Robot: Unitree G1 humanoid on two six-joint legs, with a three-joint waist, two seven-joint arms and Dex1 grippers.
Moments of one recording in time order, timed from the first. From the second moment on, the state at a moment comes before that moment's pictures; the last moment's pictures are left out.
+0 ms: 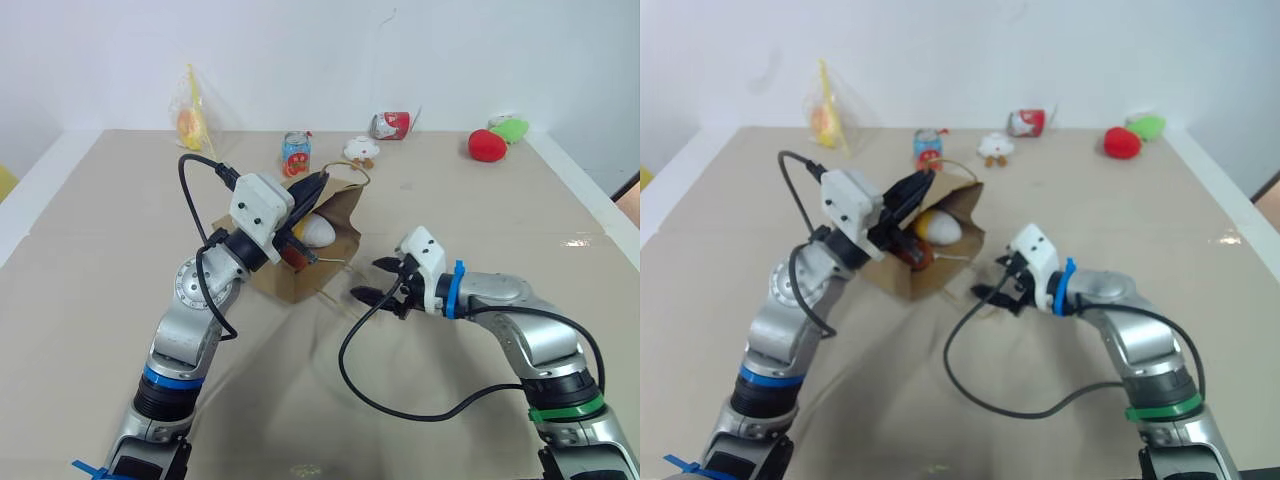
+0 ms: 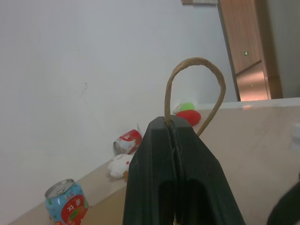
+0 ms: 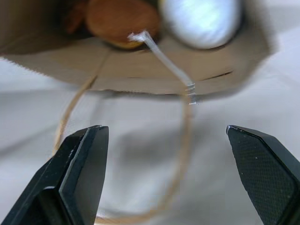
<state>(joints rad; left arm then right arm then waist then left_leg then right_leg) -0.48 0.21 -0.13 -0.34 -0.15 0.16 -0.44 -0.42 -0.60 0.12 -0.19 0.31 0.74 0.78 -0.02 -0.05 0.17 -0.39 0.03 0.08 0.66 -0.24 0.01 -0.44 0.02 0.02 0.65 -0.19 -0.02</state>
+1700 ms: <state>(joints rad) -0.54 0.33 0.00 -0.22 -0.21 0.15 -0.53 -0.70 -0.79 -0.08 -0.35 0.66 1.09 0.72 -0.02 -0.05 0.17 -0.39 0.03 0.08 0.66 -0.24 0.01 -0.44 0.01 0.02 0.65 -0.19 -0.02</state>
